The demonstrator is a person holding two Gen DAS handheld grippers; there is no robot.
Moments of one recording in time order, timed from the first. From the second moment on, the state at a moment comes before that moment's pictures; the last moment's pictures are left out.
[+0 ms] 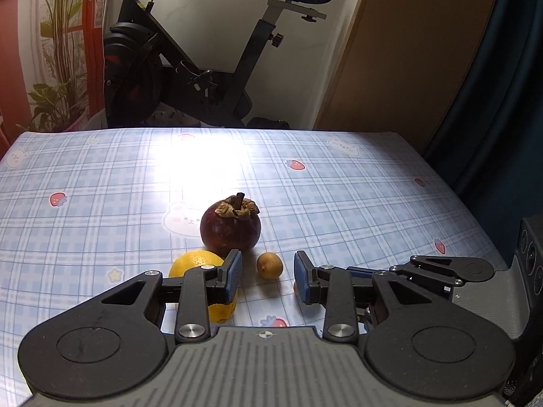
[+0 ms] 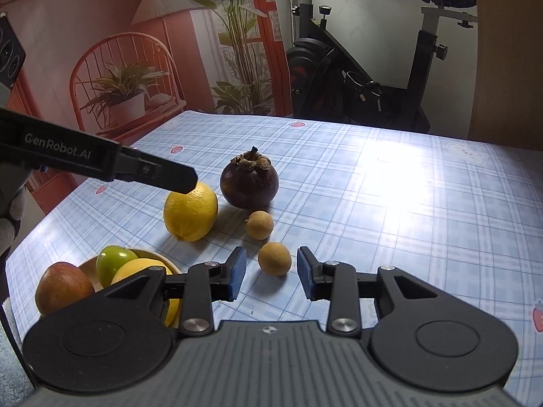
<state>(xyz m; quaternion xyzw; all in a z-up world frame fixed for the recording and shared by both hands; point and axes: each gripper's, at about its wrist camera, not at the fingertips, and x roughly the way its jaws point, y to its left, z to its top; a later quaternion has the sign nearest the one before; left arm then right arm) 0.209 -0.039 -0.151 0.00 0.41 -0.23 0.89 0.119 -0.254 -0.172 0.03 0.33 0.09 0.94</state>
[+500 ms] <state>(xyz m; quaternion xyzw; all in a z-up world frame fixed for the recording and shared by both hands) 0.242 -0.074 -0.185 0.03 0.44 -0.22 0.87 0.137 -0.264 -0.192 0.04 0.34 0.12 0.93</state>
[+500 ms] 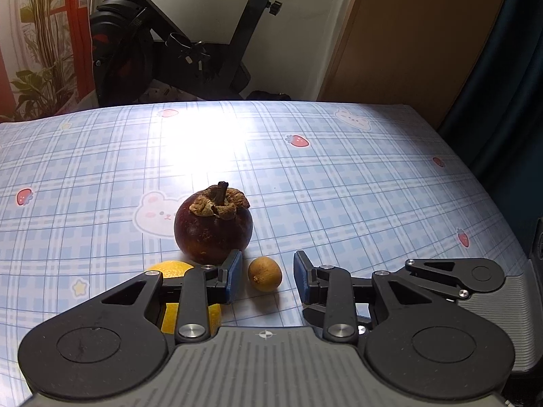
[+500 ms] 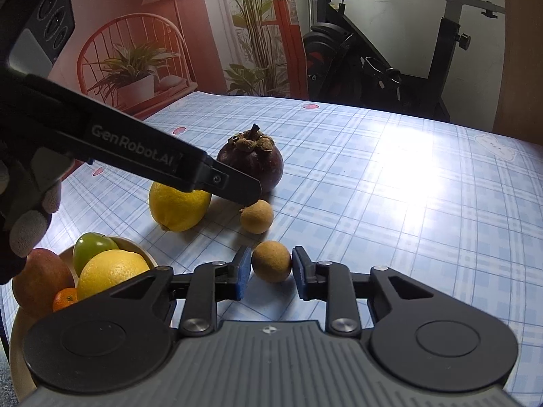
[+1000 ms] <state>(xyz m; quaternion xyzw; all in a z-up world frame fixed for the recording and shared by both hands) 0.235 -0.094 -0.196 0.09 0.44 -0.21 0.87 0.100 -0.298 -0.184 0.09 0.33 0.08 0.94</state>
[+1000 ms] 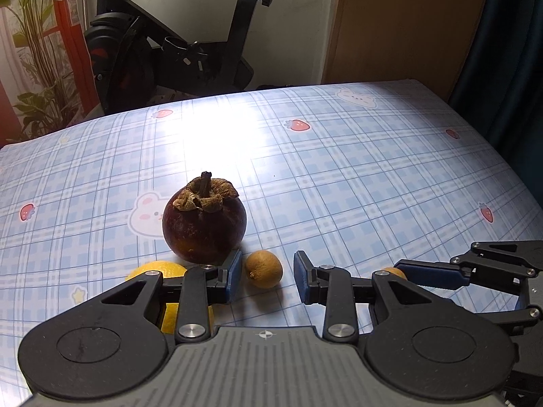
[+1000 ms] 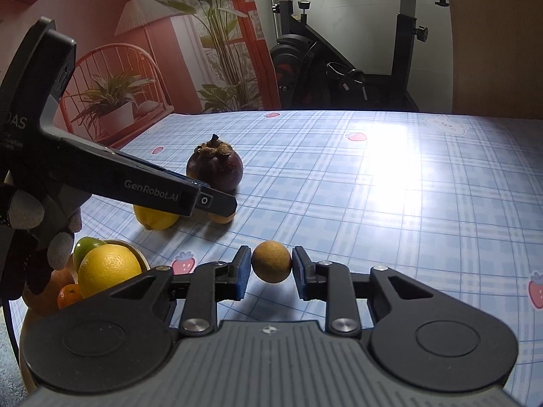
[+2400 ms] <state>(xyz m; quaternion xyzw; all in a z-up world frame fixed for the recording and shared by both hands) 0.035 0.026 -0.155 0.02 0.43 -0.22 0.87 0.033 -0.172 -0.146 0.05 0.35 0.19 0.91</state>
